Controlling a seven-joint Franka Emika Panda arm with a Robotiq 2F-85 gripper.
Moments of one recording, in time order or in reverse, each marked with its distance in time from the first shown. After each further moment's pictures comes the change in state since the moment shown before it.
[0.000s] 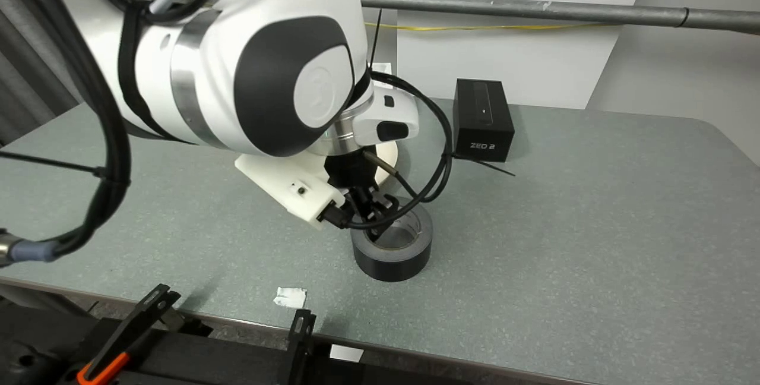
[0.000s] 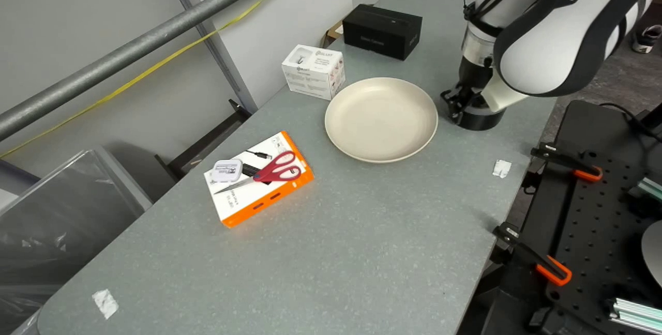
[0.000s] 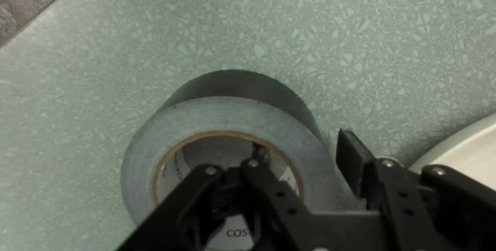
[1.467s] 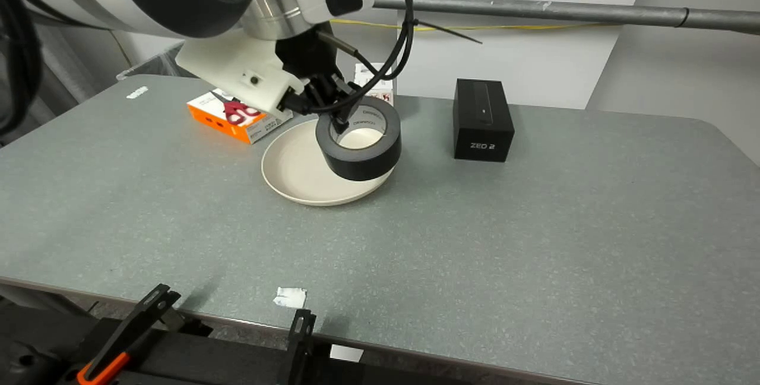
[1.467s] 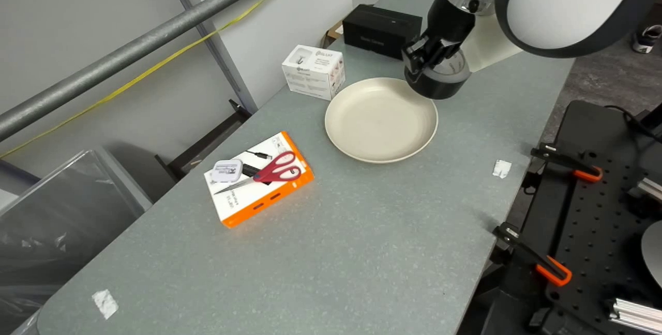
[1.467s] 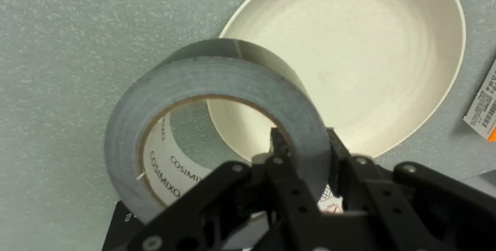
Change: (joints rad) arm 0.050 -0.293 0.101 -0.037 0.111 0.061 -0.081
